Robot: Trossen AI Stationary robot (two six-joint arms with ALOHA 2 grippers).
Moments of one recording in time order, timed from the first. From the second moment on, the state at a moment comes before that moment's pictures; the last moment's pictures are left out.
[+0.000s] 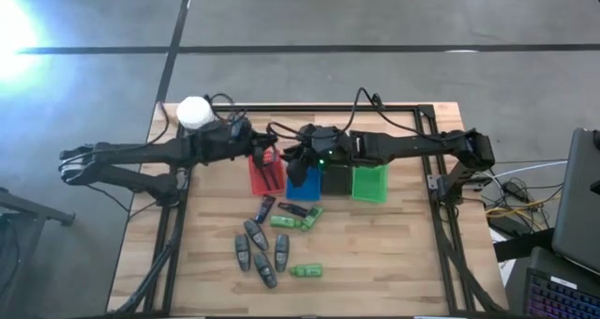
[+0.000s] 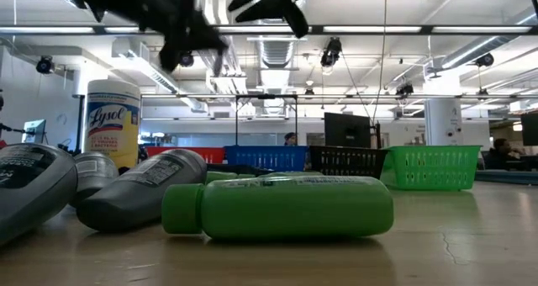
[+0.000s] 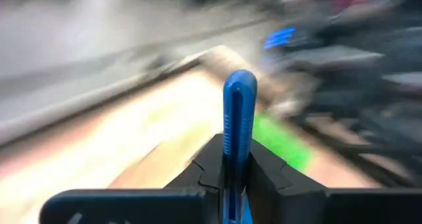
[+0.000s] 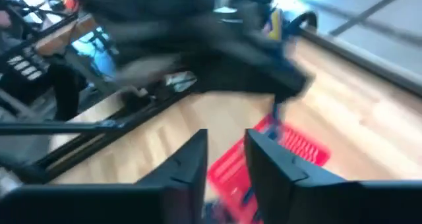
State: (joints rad) left arm 0.23 1.03 0.70 0.06 -0.19 -0.51; right arm -0.01 1.72 1.51 -0.27 0.20 0.55
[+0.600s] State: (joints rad) left arm 0.27 1.28 0.67 -0.18 -0.17 -0.97; right arm -0.02 1.69 1.51 -0.42 0.21 0.66
